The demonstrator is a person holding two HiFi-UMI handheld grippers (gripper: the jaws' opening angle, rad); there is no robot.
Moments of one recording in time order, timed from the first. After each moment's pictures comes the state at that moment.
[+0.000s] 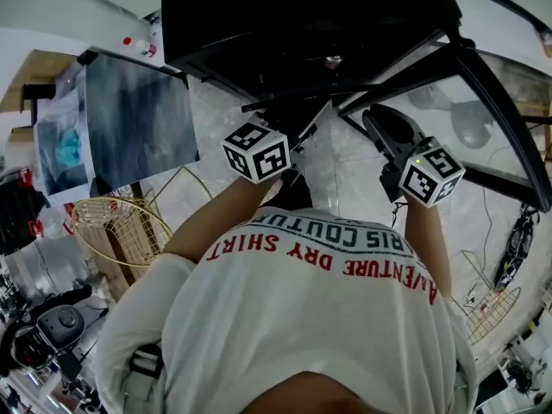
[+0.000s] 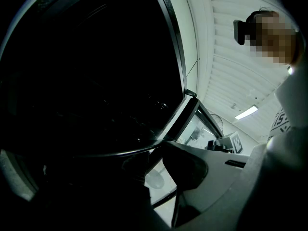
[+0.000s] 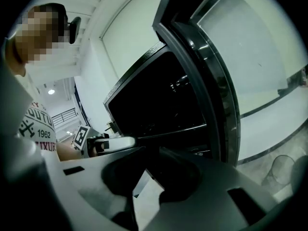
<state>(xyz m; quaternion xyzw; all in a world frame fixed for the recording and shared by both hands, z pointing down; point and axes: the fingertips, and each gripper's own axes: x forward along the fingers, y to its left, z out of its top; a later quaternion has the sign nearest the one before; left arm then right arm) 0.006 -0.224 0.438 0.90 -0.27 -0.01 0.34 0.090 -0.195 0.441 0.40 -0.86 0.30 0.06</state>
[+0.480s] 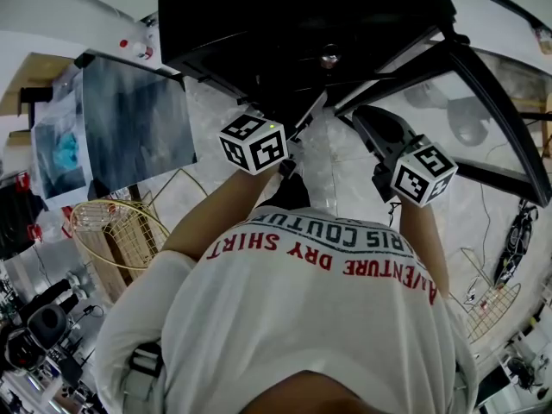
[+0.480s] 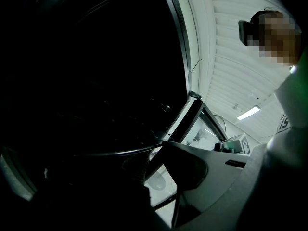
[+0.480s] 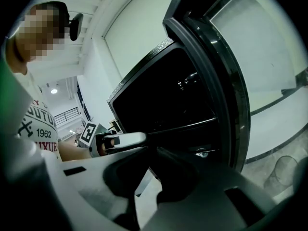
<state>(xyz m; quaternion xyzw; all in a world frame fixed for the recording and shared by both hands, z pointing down) 0.005 -0.238 0.439 0.90 -0.28 -0.01 0.34 0.073 -0.189 0.437 0.39 -0.87 0.30 0.07</state>
